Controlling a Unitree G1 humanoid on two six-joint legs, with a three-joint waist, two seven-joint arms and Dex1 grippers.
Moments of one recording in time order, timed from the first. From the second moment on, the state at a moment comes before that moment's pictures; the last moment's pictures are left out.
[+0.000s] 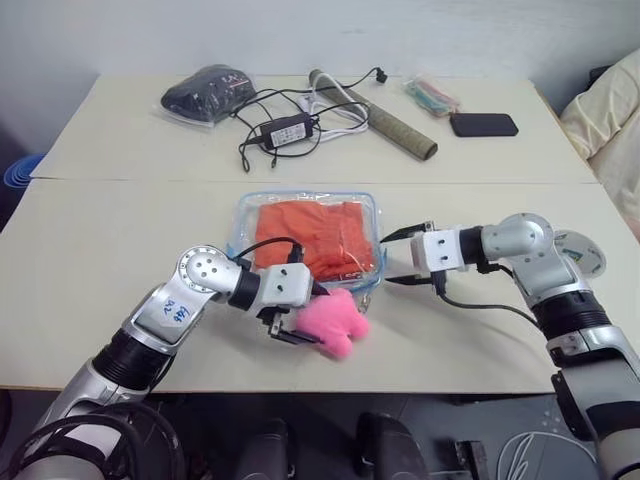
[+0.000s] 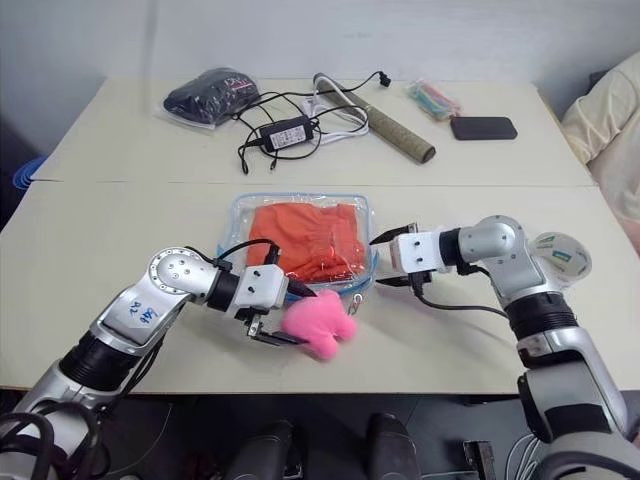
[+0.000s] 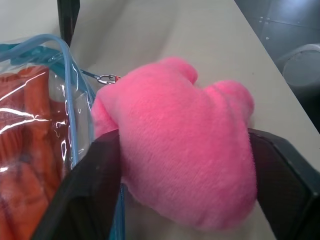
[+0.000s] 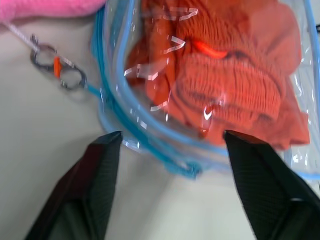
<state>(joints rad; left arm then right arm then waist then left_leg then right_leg) -0.58 0.68 -0.39 -0.14 -0.19 0.29 -1.16 -0.80 -0.66 0.26 0.54 -0.02 -0.48 1.26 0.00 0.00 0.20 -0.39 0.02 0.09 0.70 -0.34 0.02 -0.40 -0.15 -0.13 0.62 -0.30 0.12</state>
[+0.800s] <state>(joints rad) -0.03 0.89 0.32 -0.38 -0.37 0.56 -1.00 -0.84 -0.71 0.25 0.60 0.04 -0.57 1.39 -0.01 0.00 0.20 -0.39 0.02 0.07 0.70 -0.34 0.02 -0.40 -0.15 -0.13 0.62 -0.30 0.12</state>
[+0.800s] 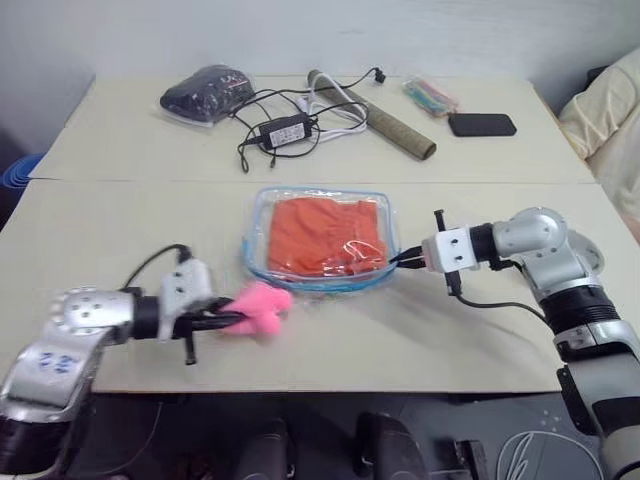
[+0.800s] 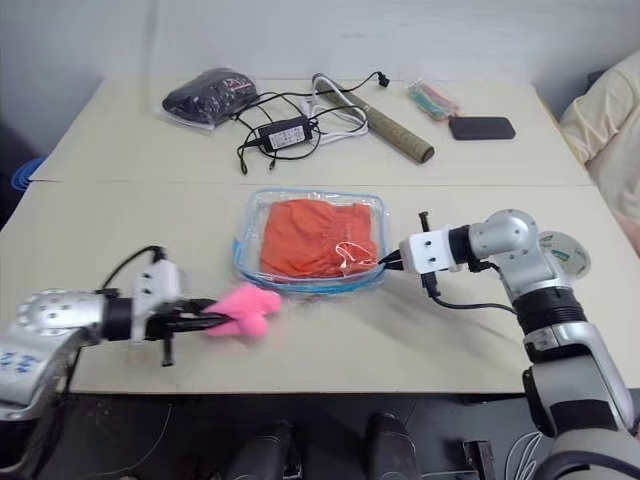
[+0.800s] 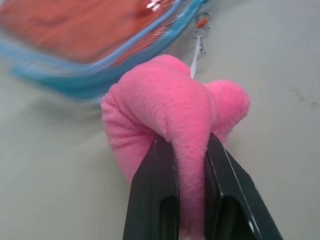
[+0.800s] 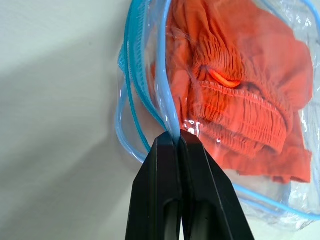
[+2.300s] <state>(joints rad) -0.57 0.89 -0.15 -0.22 -0.25 0.31 -1.12 -0.23 -0.93 -0.18 -0.43 0.72 0.70 1.13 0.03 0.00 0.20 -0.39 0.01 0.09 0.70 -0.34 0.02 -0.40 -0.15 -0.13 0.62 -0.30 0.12</state>
